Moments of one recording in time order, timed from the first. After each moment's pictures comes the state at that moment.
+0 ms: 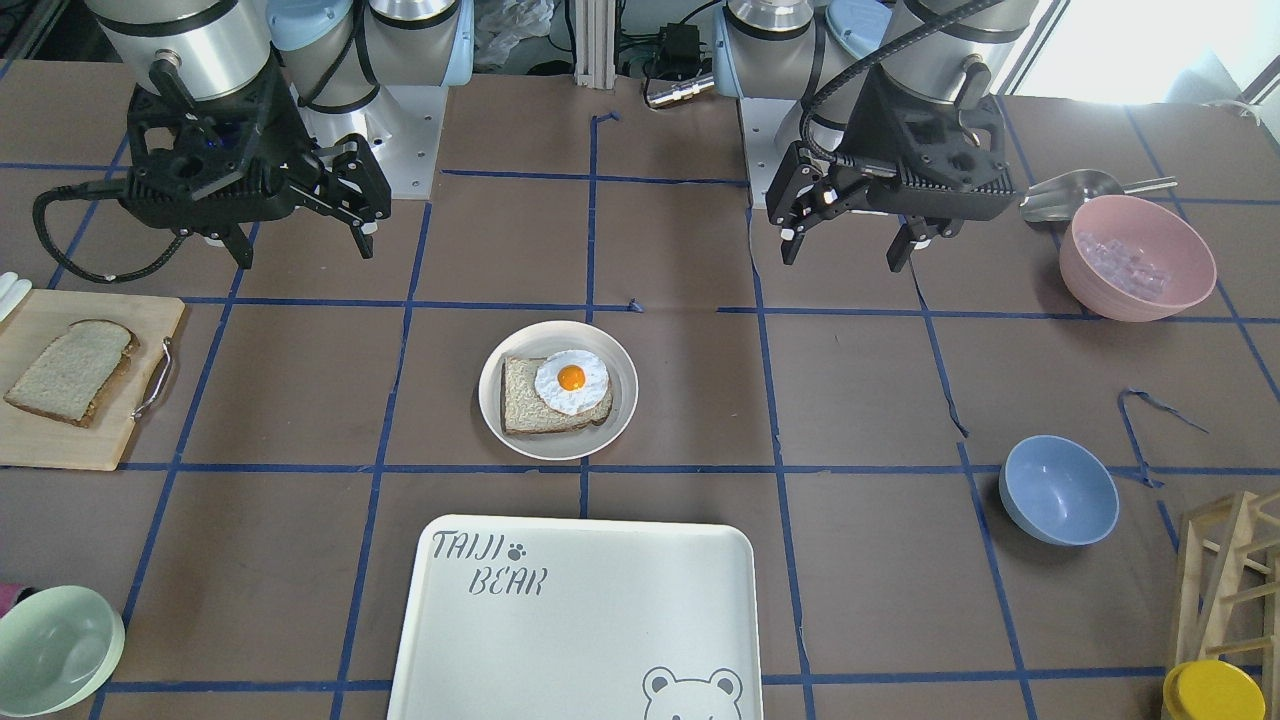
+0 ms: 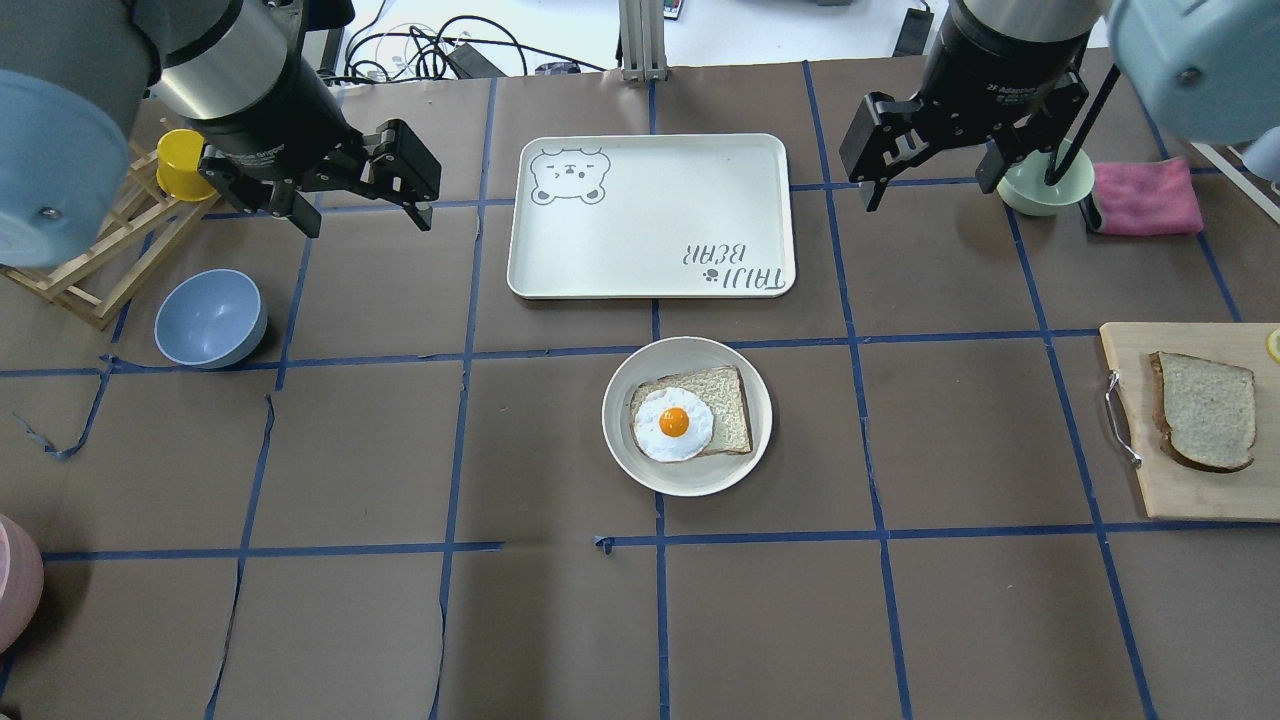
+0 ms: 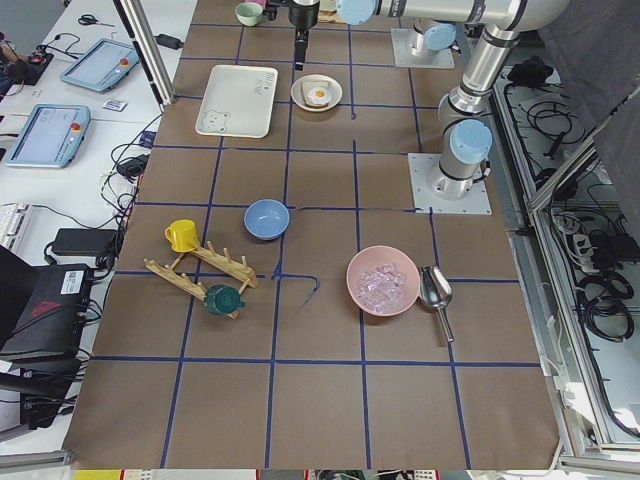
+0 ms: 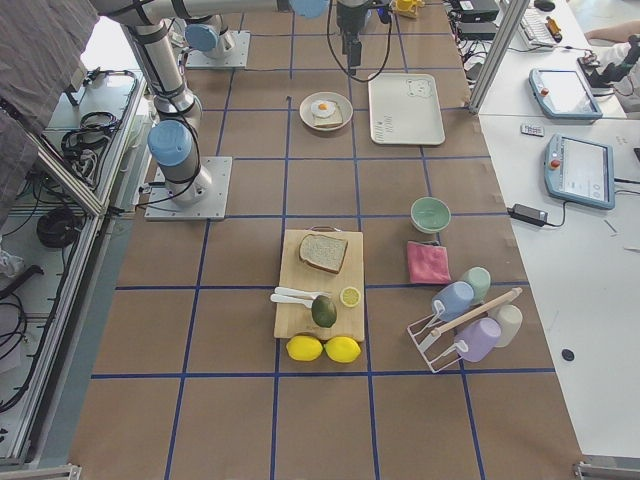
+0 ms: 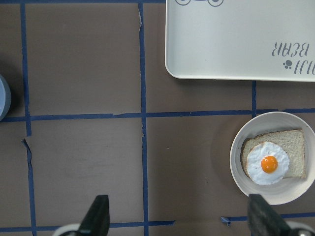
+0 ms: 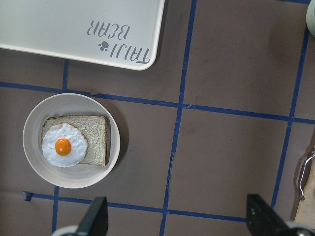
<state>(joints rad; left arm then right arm) -1.60 -1.55 -1.57 -1.49 1.52 -0.02 1.61 -1.54 1.49 -1.55 -1.57 -0.09</state>
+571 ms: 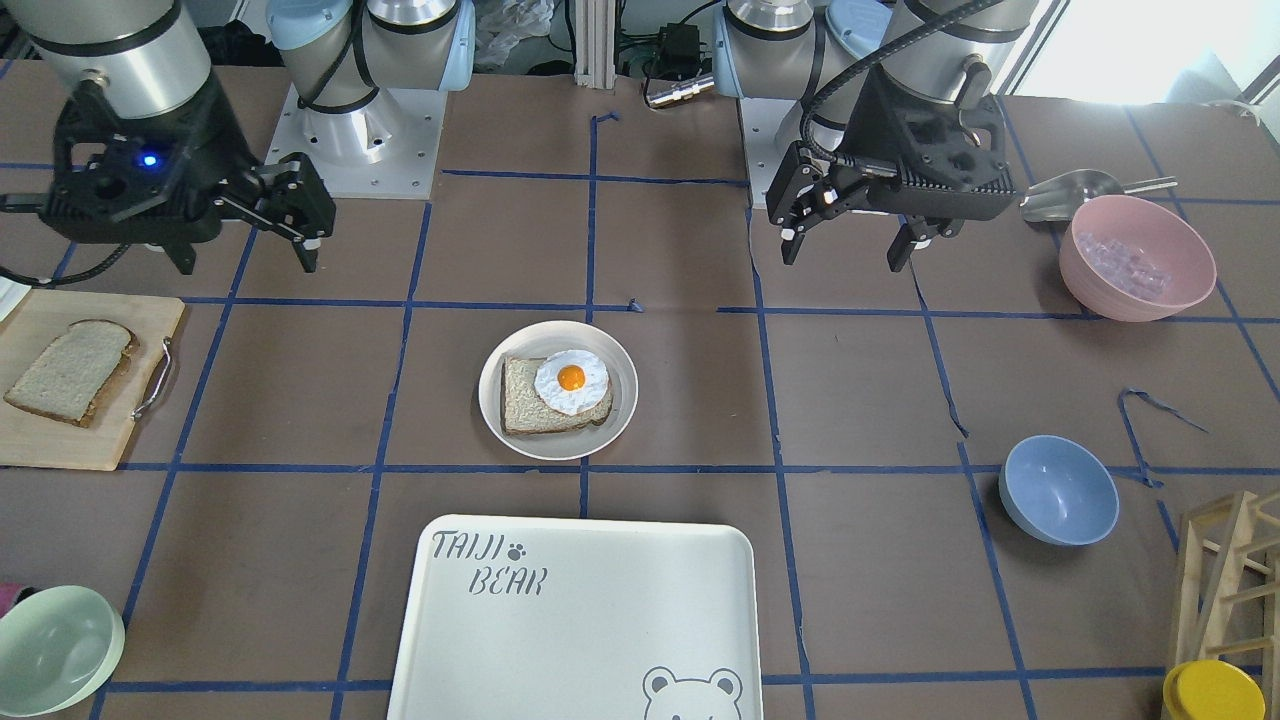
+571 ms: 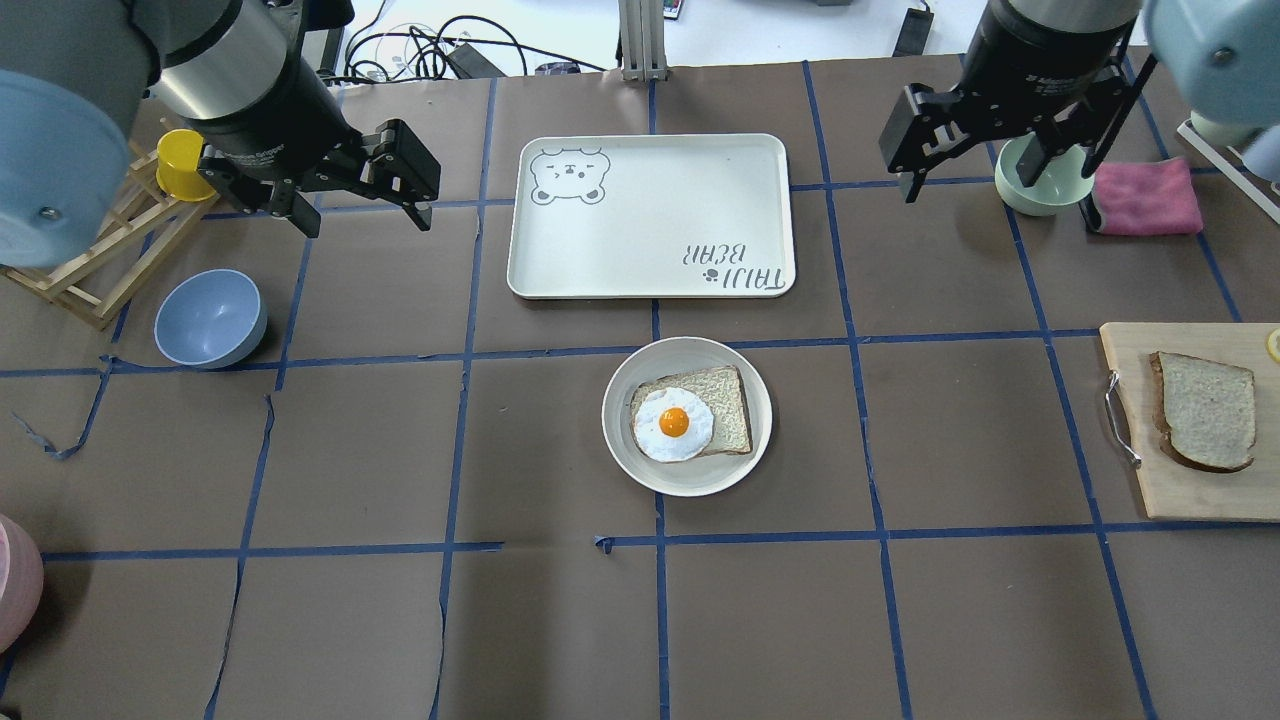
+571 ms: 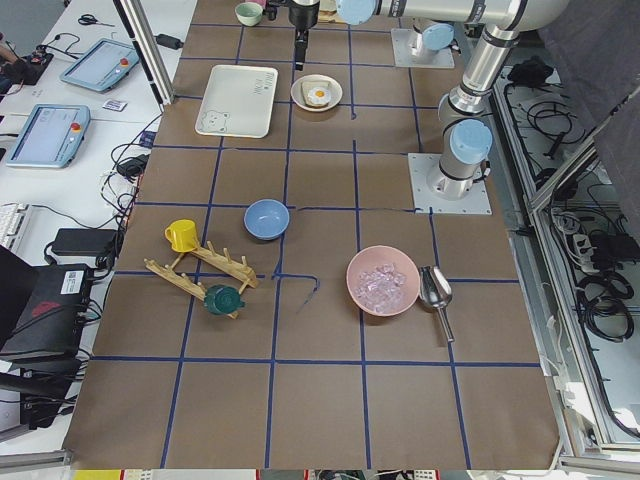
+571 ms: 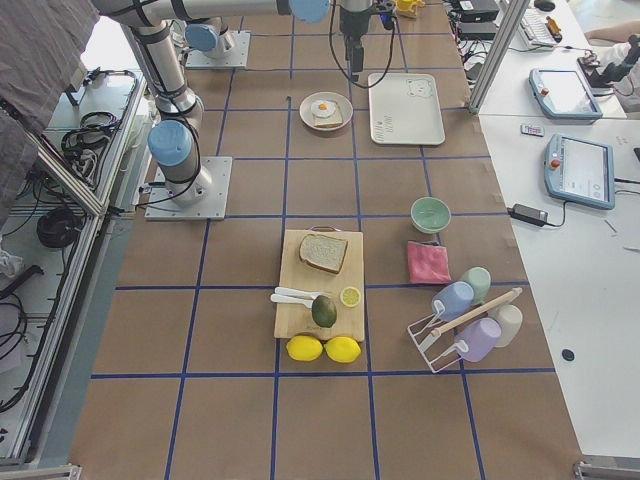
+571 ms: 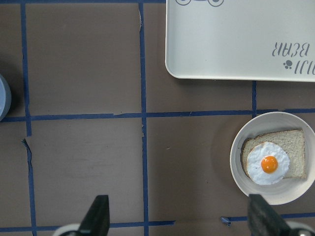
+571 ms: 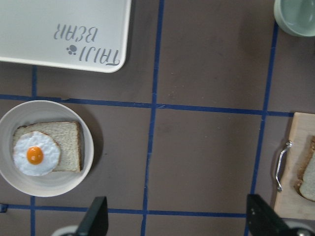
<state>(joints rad) -1.60 -1.55 -1.57 -1.49 1.52 -0.02 1.52 -1.53 1.49 -1.55 -1.63 -0.10</state>
